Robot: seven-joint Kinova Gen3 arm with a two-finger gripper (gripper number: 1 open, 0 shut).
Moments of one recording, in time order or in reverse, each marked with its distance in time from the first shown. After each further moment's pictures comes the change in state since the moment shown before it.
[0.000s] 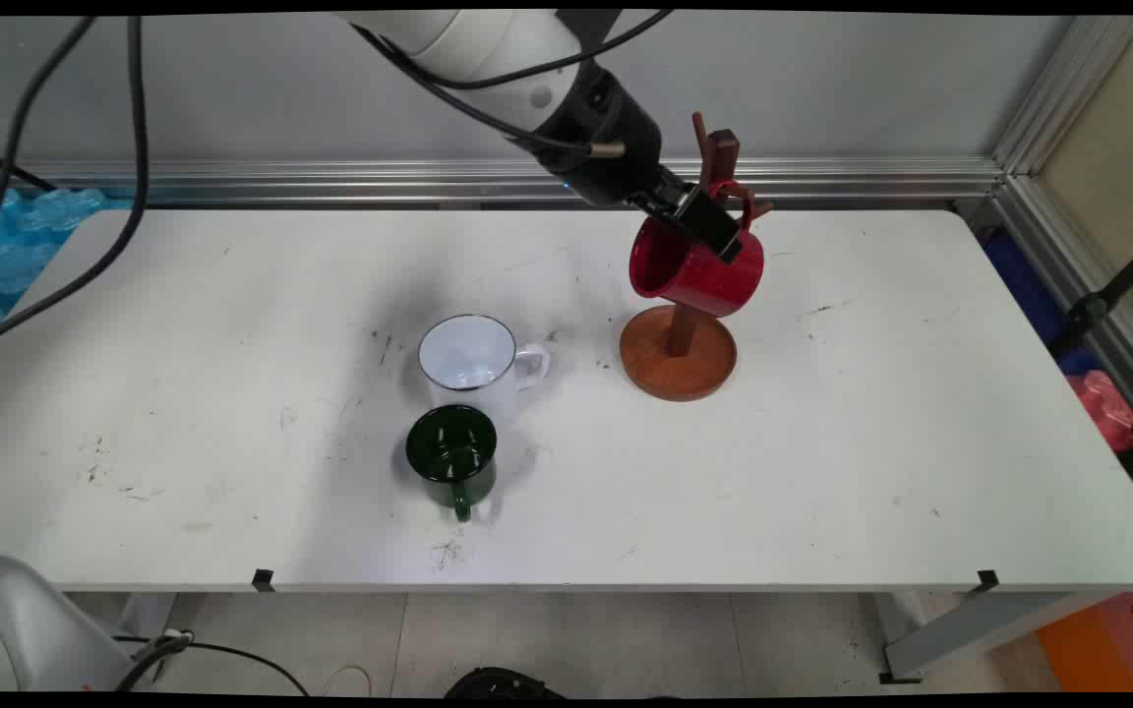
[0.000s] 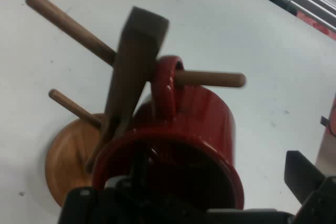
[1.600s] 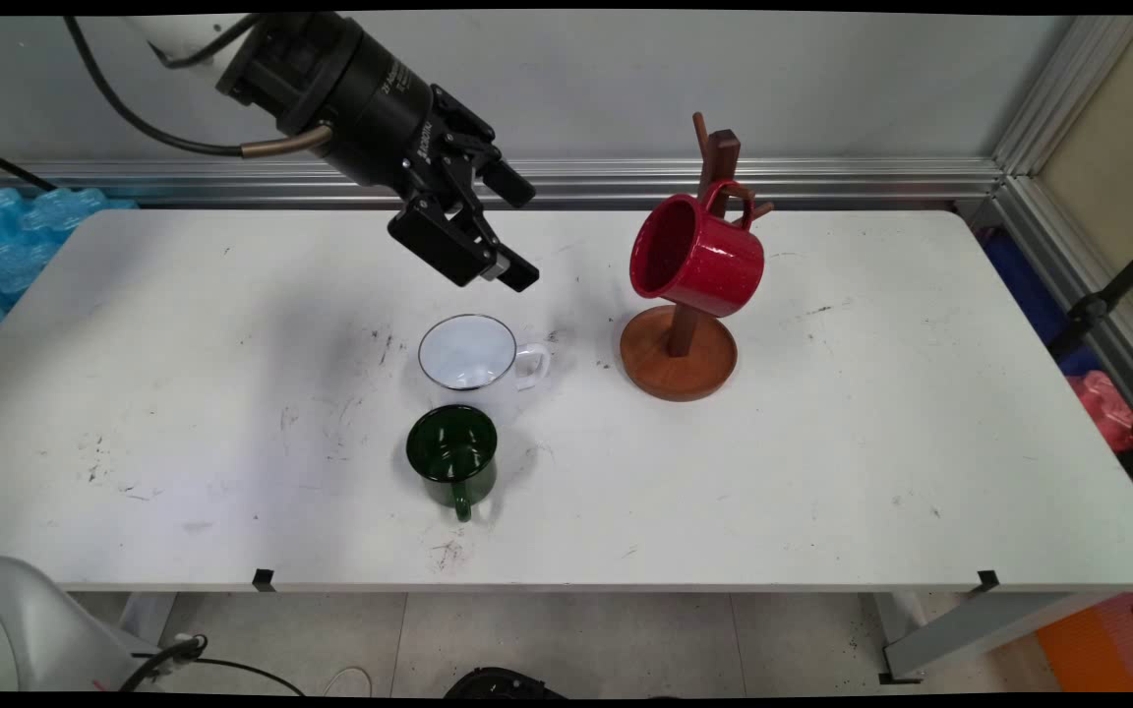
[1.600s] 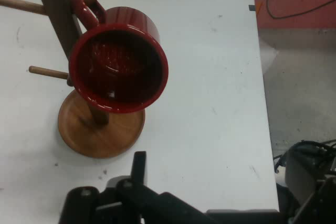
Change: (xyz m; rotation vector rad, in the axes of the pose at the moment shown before) arm -0.065 -0.033 -0.143 -0.142 -0.038 0.492
